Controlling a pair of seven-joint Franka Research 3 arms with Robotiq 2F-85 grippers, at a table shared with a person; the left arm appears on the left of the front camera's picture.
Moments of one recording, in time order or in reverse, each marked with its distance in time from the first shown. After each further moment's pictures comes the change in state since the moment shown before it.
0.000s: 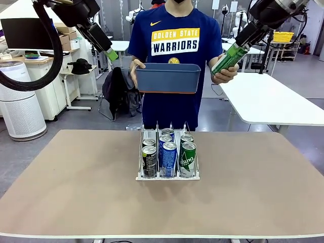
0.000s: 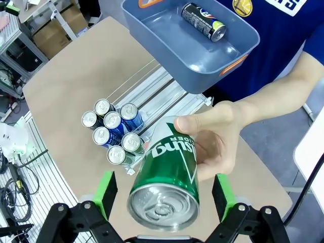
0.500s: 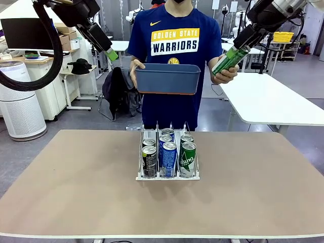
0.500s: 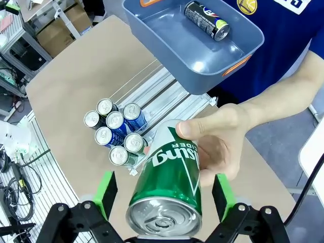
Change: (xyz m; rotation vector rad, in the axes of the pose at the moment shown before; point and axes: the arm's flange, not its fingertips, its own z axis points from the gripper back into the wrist) left arm 0.000 0.000 0.000 0.000 0.000 0.000; right arm -0.001 -0.003 -0.008 0.021 0.004 -0.002
